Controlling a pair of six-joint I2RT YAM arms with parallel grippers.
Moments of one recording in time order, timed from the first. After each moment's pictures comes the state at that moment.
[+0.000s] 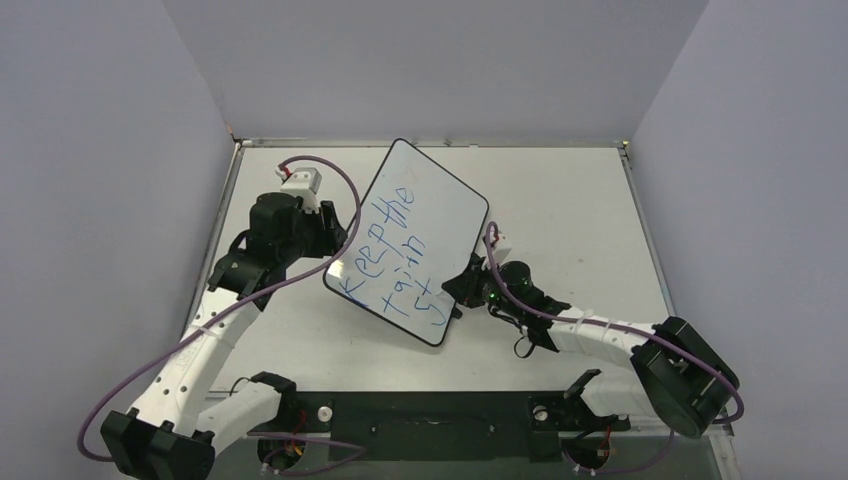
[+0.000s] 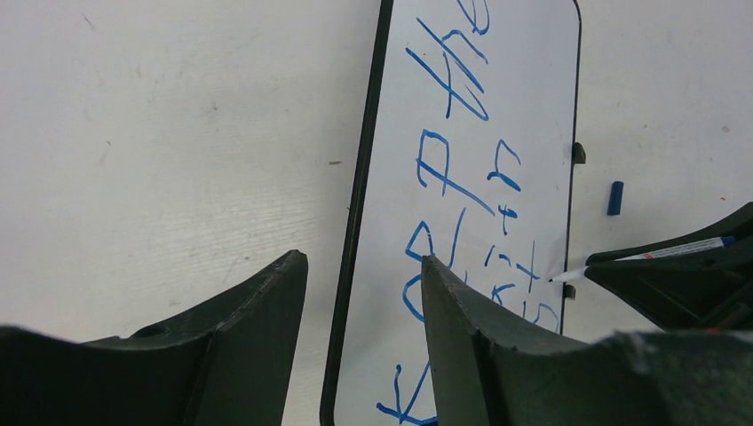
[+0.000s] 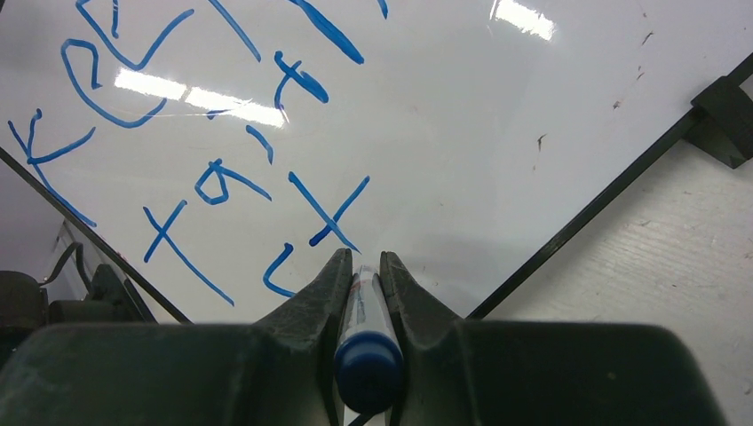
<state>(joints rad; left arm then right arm) -0.36 1.00 1.03 -0.57 -0.02 -0.27 0.70 1.26 0.40 0.49 -0.12 0.62</state>
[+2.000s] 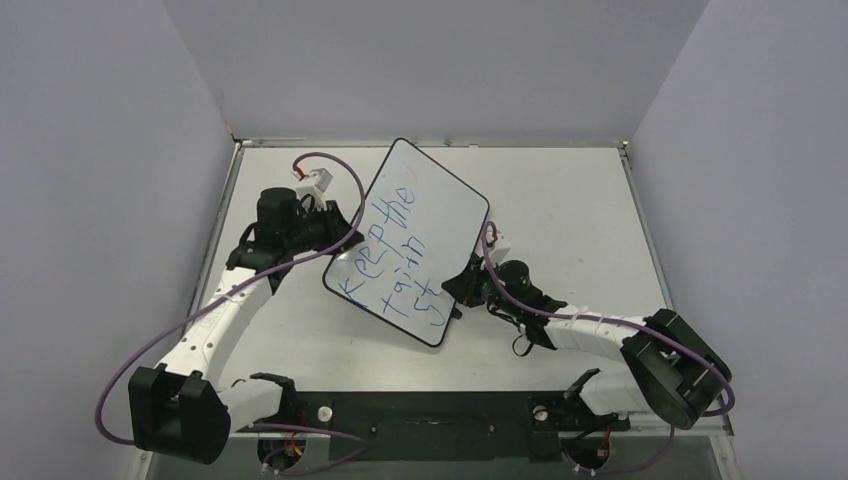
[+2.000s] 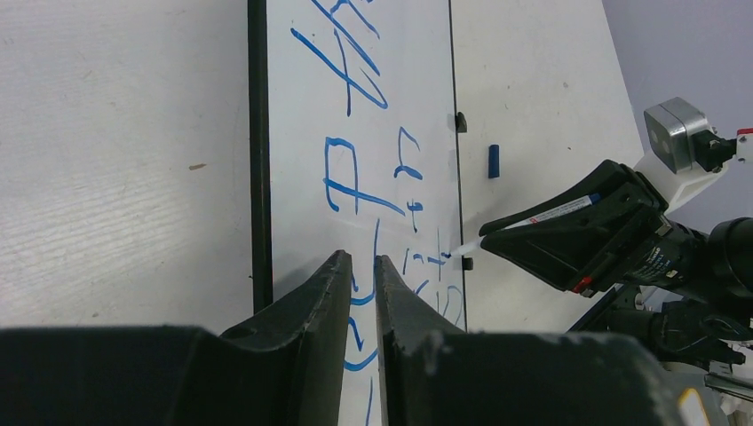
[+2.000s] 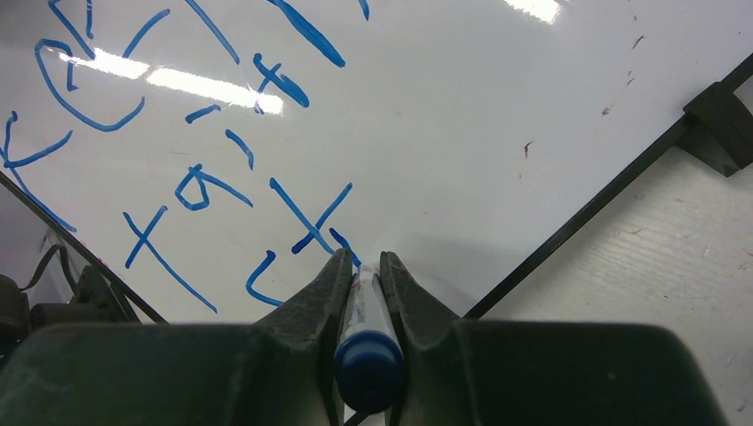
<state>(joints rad) -0.22 1.15 0.91 -0.29 0.46 -0.39 0.69 1.32 0.40 0.54 -0.13 0.61</state>
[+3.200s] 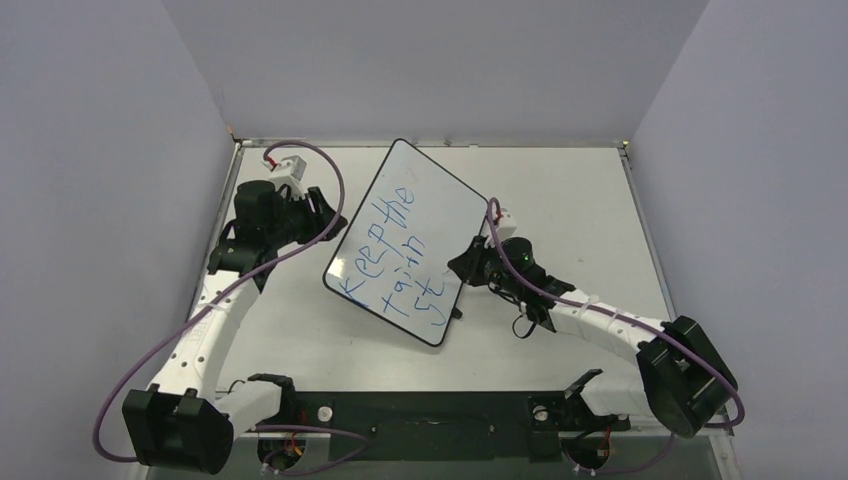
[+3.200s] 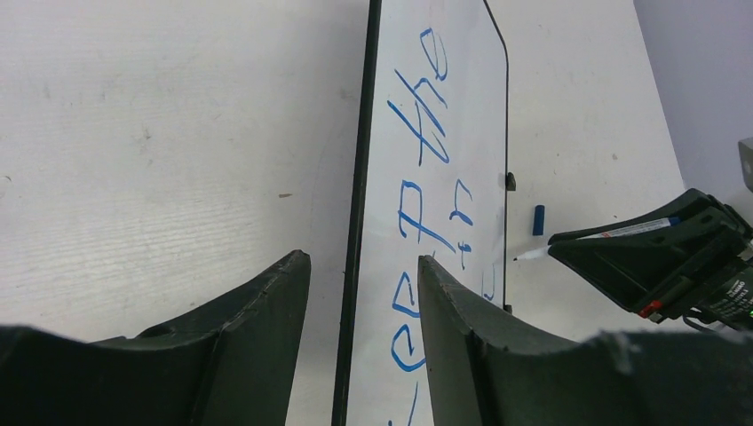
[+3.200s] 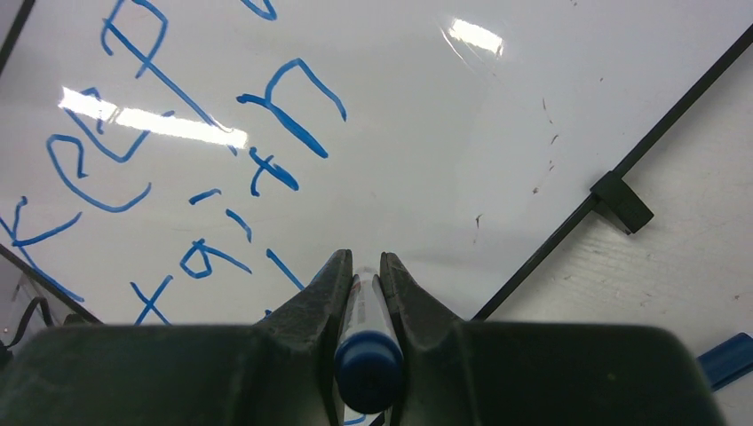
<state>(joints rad) -0.14 1.10 0.98 -0.37 0.34 -0.36 0.63 1.30 0.57 0.31 -0.10 0.56</state>
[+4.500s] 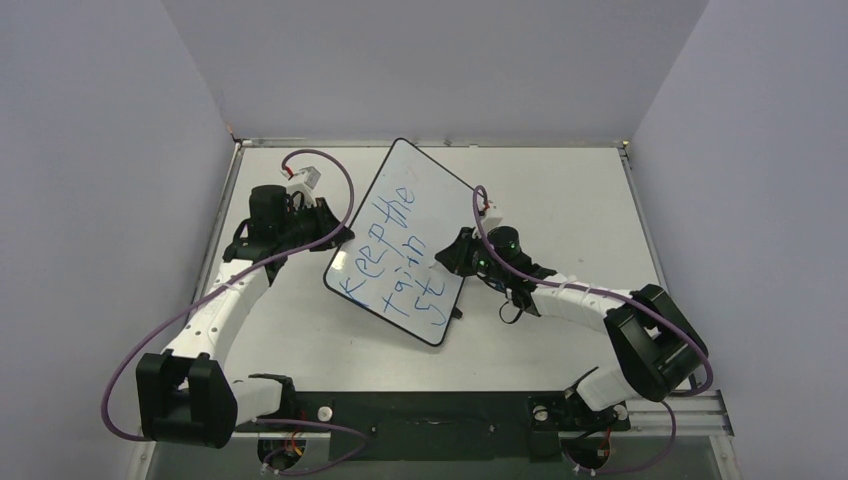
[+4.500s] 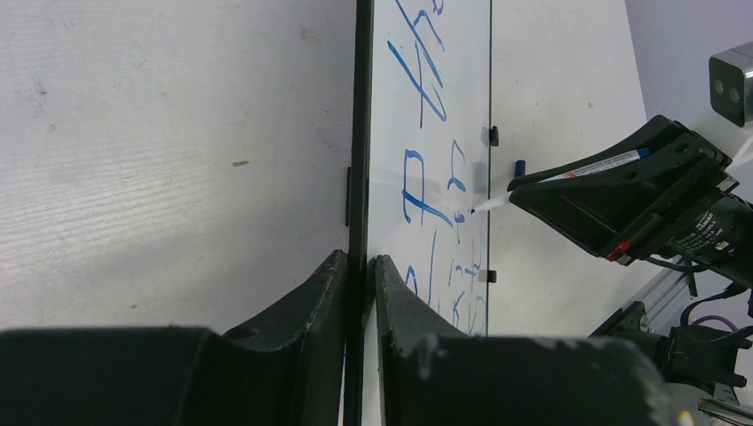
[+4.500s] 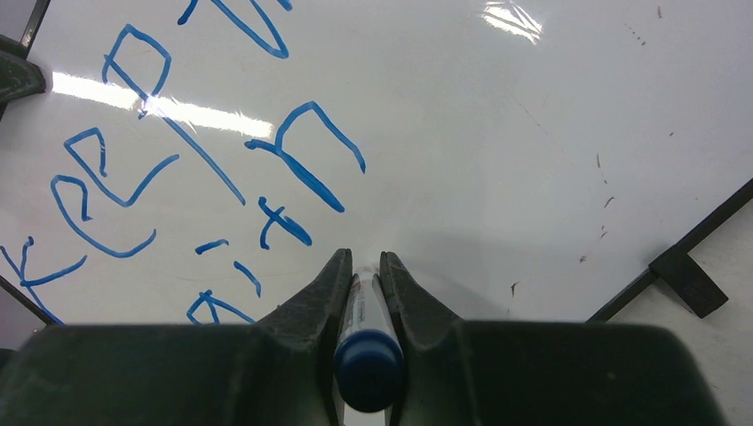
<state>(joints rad) -0.13 1.22 0.91 -0.28 0.50 -0.38 0.61 1.47 0.66 0.42 -0.18 0.59</state>
